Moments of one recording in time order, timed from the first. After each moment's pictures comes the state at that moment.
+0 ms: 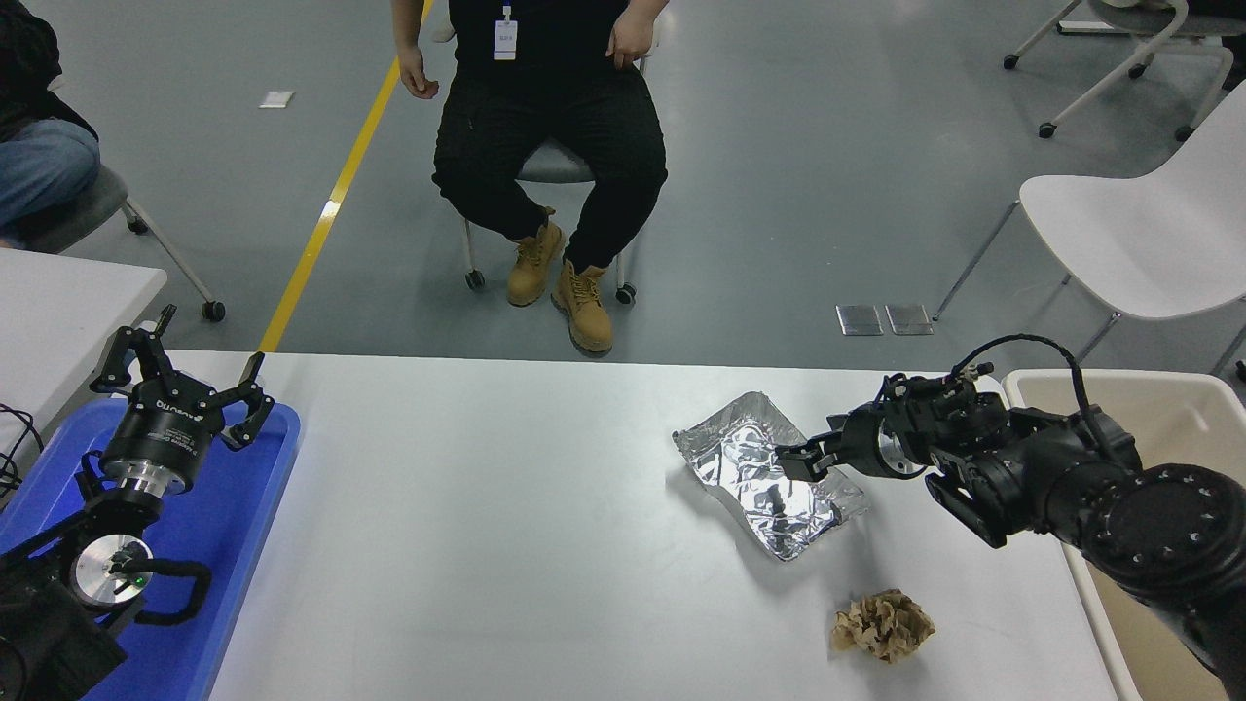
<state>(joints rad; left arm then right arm) -0.56 0.46 -0.57 -0.39 -0.24 -0.70 -0.60 1.02 -0.05 -0.66 0.25 -1.18 0.00 0.45</state>
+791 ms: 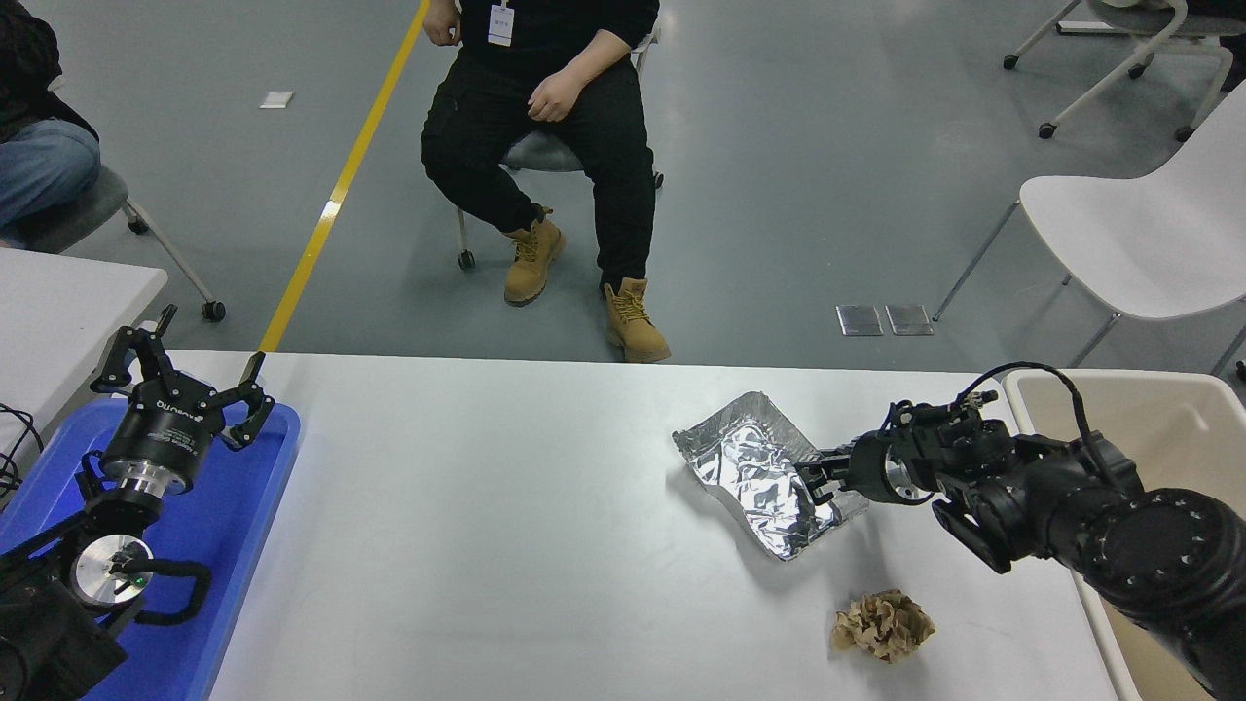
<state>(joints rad) -0.56 0.46 -0.57 -0.39 -0.24 -0.70 -0.60 0.98 -0.05 -0.67 0.24 -1.17 -0.01 0.45</state>
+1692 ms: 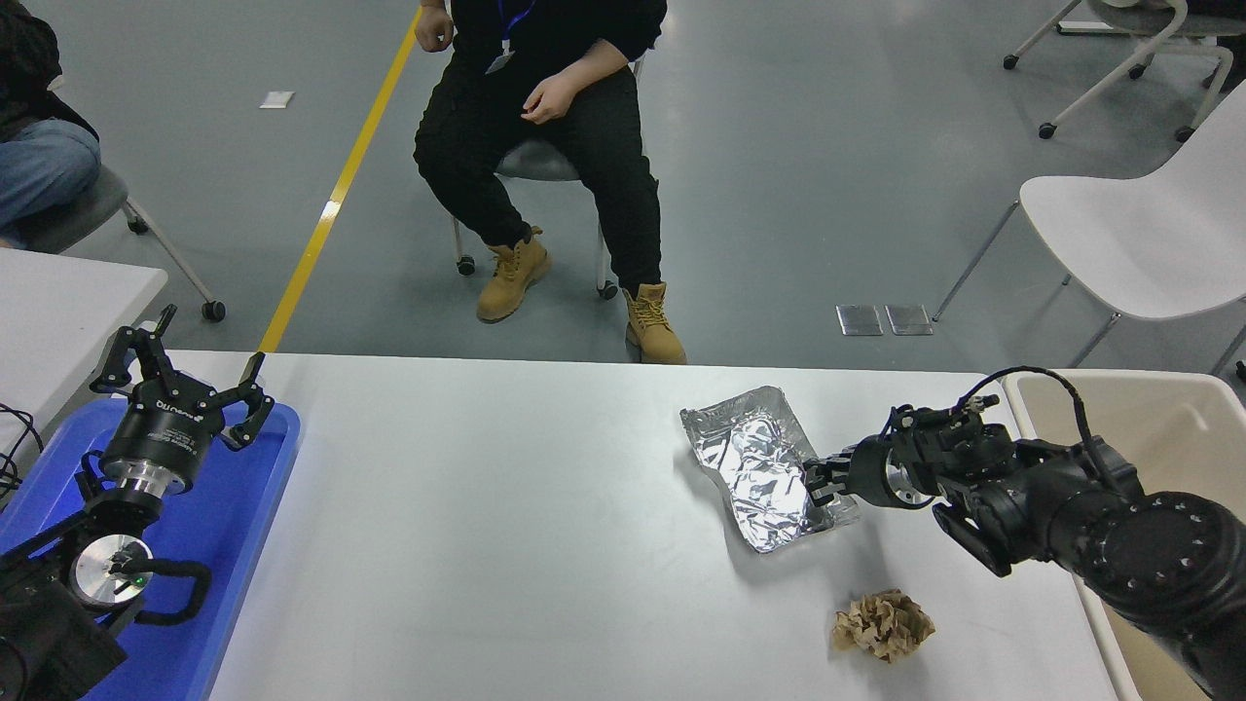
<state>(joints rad) -0.56 0.46 -0.57 -0.39 -0.24 -0.70 -0.60 0.99 -0.05 -0.66 0.24 -1.12 -0.01 0.47</state>
